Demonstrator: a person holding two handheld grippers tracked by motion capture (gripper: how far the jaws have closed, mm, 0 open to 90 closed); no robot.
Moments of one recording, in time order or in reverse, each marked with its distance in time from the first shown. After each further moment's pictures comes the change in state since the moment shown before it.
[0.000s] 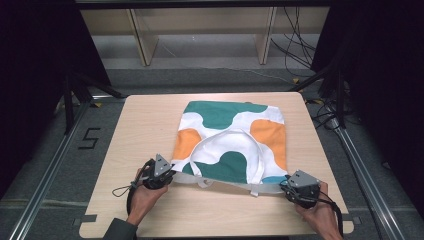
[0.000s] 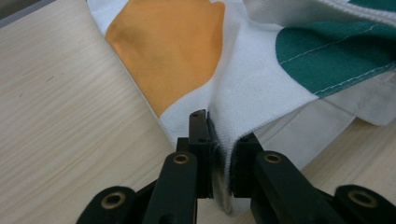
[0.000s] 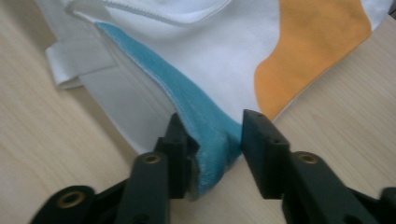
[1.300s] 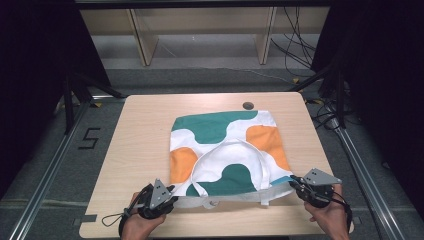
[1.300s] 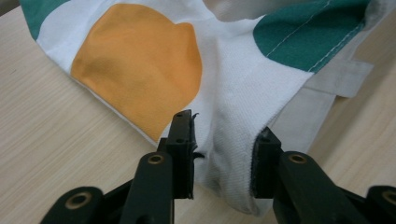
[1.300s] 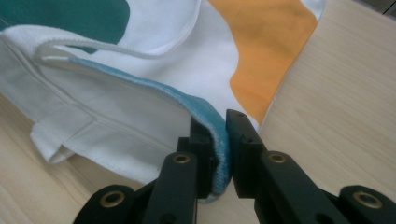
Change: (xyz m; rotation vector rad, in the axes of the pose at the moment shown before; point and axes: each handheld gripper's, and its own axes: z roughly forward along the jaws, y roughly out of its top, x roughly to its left) left arm -0.046 -0.022 -0.055 0.017 -0.067 0.093; right arm -0.018 -0.009 -0.022 -0.102 0.050 0.151
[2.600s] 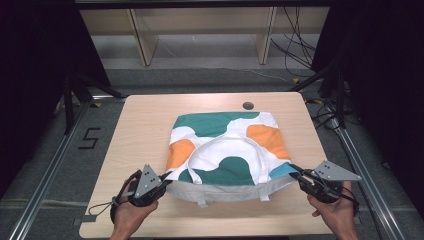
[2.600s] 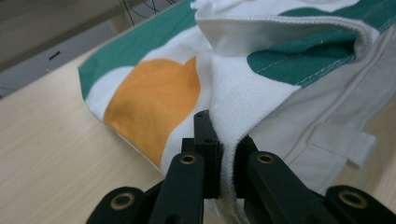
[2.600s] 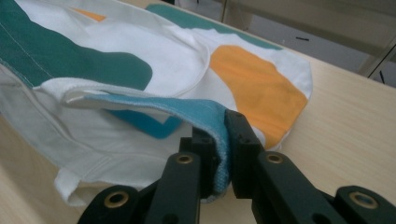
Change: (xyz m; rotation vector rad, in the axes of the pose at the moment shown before) left arm 0.022 0.041 -0.034 -0.212 0.018 -0.041; right arm 0.002 0.037 -0.036 -0.201 0.067 0.074
